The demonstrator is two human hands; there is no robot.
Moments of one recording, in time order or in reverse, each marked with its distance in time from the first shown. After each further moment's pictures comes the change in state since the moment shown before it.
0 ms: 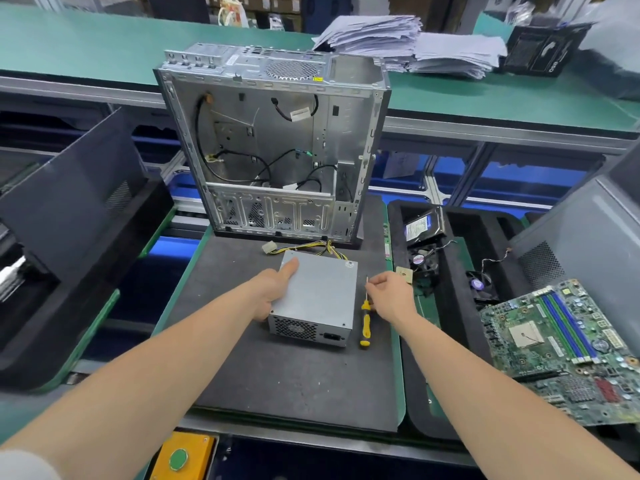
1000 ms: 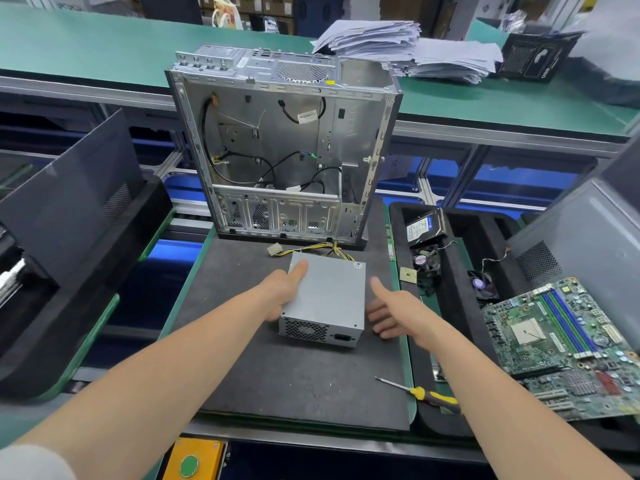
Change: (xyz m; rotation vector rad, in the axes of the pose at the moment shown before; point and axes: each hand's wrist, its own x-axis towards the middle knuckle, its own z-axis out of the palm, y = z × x) left_hand 0.009 -0.002 -0.004 0.144 0.021 0.094; right_hand -0.039 -0.010 -0.024 0.170 -0.399 0.189
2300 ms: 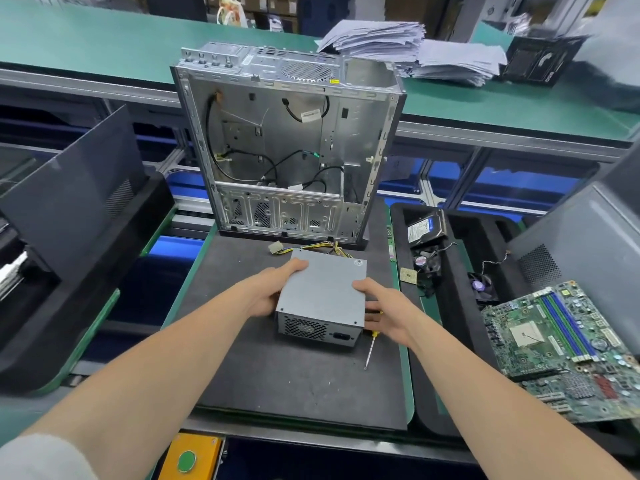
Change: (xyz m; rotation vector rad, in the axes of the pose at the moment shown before) left_hand 0.002 -0.007 -0.025 -0.301 -0.335 0.021; right_hand 0.009 -0.006 0.023 0.443 -0.107 -0.004
